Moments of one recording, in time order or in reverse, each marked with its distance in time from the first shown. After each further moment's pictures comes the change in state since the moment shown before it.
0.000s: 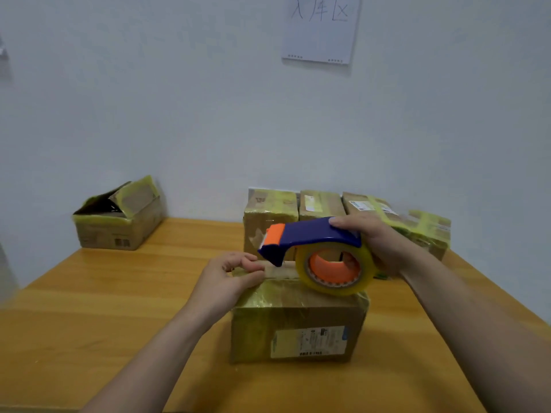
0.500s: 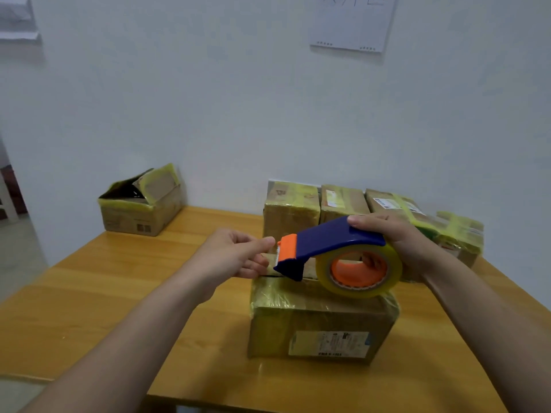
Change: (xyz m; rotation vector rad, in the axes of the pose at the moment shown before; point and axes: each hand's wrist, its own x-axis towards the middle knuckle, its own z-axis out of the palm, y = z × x) left_hand 0.009 0.032 -0.037 -0.092 -0.157 -0.202; right_hand 0.013 0.007 0.008 0.017 -0.085 -0.034
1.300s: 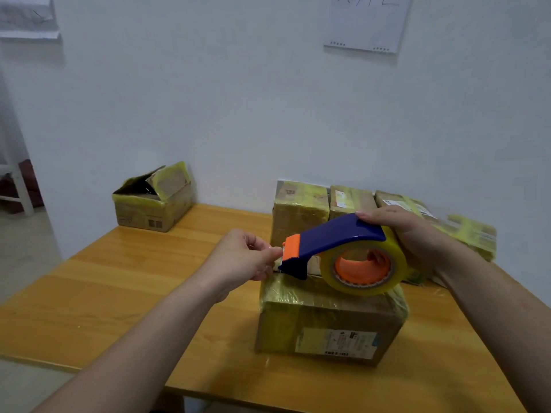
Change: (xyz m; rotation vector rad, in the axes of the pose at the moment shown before) left_hand -0.005 -0.004 0.010 0.060 0.123 0.015; right_hand 0.008 -0.012 -0.001 -0.051 -0.006 0.049
